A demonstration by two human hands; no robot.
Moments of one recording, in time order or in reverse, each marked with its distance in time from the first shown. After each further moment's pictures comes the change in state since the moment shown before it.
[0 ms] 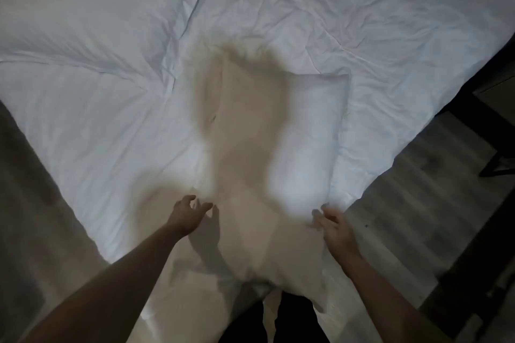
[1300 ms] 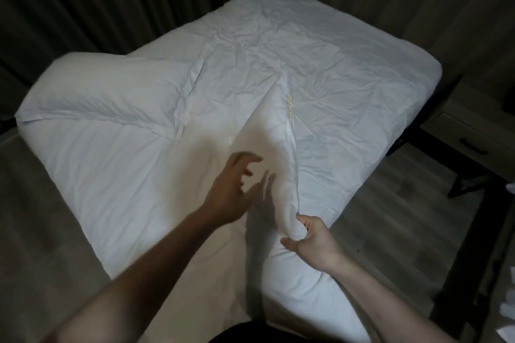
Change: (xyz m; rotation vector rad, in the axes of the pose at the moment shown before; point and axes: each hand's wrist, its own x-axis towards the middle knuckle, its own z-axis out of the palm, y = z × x) left_hand -0.215 0.149 -0.063 -0.014 0.140 1.091; right_hand -0.172 -0.097 -0.018 -0.224 -0.316 -0.437
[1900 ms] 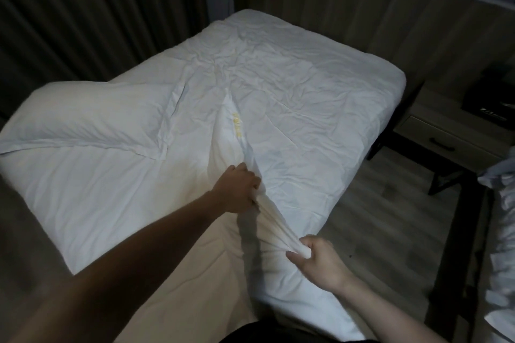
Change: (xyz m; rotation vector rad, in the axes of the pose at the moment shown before) left_hand 0.068 -0.014 0.044 0.892 -0.507 0.280; right_hand -0.050 0.021 -0.023 -0.237 0.175 -0.005
